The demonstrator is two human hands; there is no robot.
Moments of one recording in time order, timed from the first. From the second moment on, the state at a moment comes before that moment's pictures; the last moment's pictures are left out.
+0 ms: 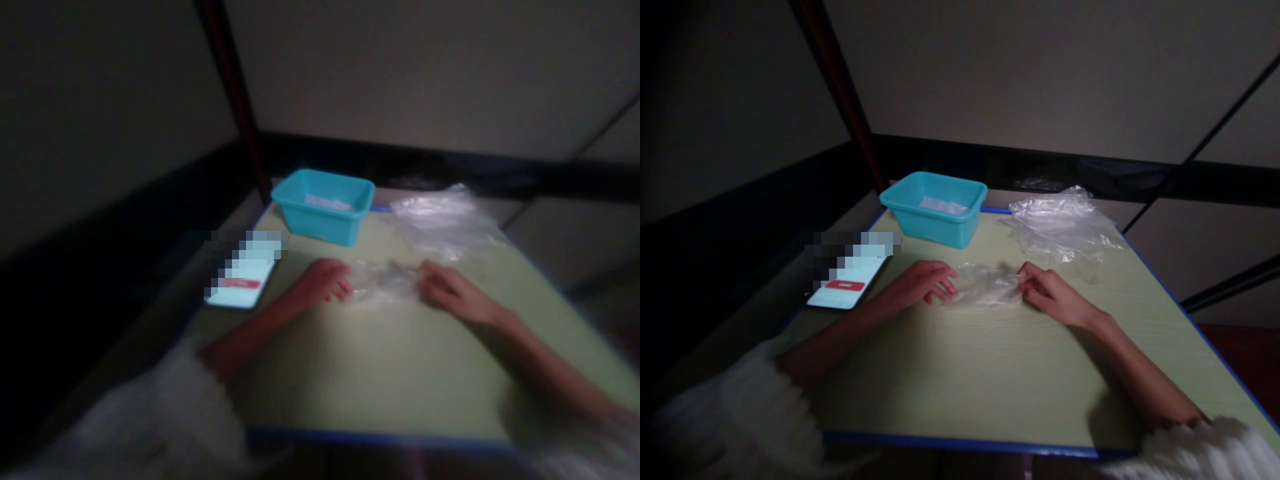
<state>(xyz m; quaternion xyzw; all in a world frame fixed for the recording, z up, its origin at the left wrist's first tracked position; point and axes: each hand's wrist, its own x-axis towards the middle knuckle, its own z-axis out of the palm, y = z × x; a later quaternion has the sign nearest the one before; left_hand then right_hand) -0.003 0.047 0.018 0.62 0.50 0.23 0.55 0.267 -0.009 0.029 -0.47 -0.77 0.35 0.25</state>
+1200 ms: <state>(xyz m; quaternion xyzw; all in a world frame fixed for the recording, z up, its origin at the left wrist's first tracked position) 0.027 0.067 0.005 0.80 0.46 0.29 0.27 0.250 -0.011 0.025 -0.56 -0.66 0.41 0.29</state>
